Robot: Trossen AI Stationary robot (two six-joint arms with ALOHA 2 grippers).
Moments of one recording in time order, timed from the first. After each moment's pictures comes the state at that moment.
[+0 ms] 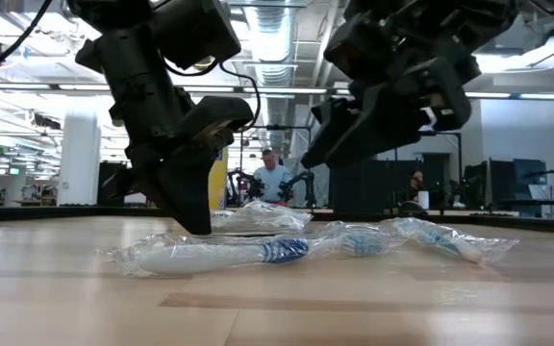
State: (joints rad) left arm -0.23 1.79 0.90 -0.22 -0.12 -1.15; right arm 0.15 1.69 0.84 0.14 -0.14 -0.27
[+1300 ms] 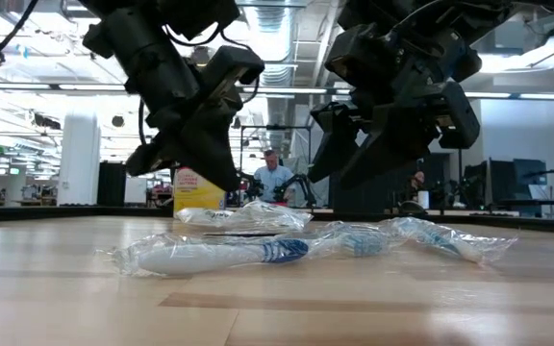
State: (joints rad) left arm -0.19 1.68 0.89 -0.14 -0.14 -1.13; right arm 0.16 1.71 0.88 0.01 -0.08 -0.37
